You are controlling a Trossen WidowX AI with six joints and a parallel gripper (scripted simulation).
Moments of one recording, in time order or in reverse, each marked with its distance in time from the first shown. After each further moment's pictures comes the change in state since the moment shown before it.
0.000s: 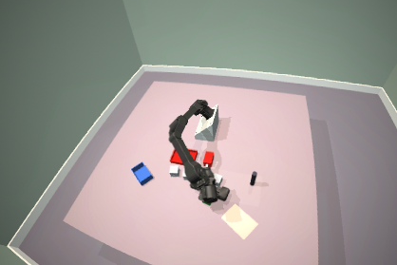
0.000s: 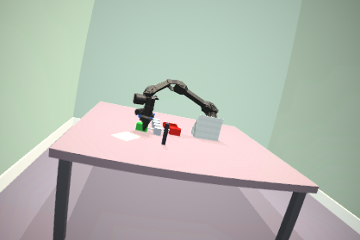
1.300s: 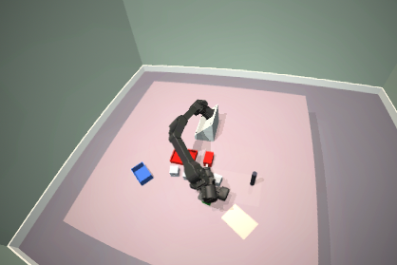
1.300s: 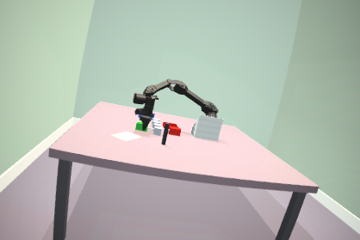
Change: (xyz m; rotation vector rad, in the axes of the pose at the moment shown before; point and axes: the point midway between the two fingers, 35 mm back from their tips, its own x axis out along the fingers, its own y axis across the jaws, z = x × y) arm -0.001 -0.001 0.001 -0.001 0.001 -0.001
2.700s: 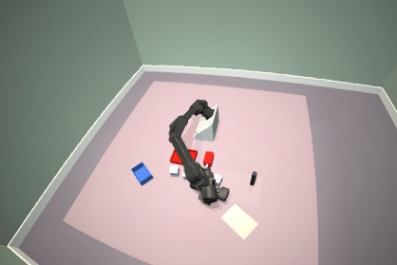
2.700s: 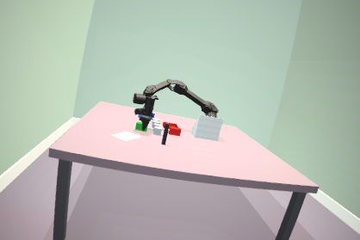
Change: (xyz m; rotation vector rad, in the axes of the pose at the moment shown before) arm 0.000 0.001 0.001 0.003 -0.003 0.002
